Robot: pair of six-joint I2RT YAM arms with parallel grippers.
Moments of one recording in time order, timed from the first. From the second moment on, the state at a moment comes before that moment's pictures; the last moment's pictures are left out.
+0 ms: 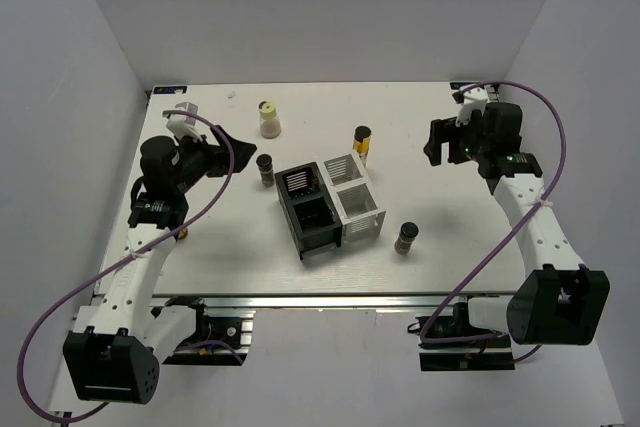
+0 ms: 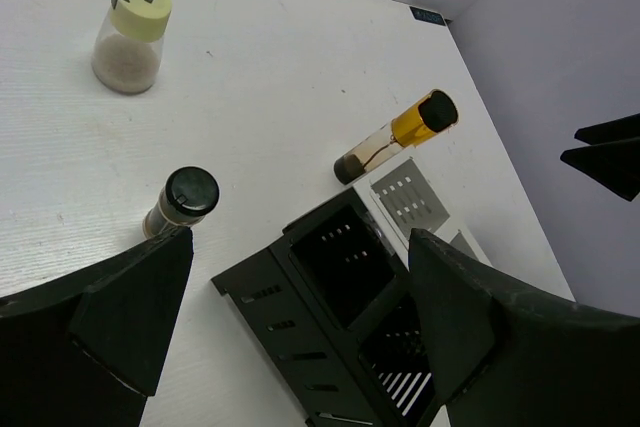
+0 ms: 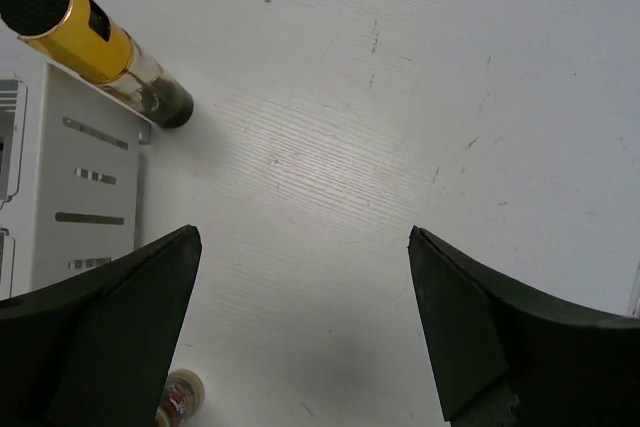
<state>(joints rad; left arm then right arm) -0.06 0.98 0.83 -0.05 0.44 -0.46 0.03 1.26 1.09 -0.38 -0.29 -0.14</state>
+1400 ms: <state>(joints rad) -0.06 0.96 0.98 -0.29 0.46 -0.45 0.34 1.63 1.32 -0.33 -0.38 -0.16</state>
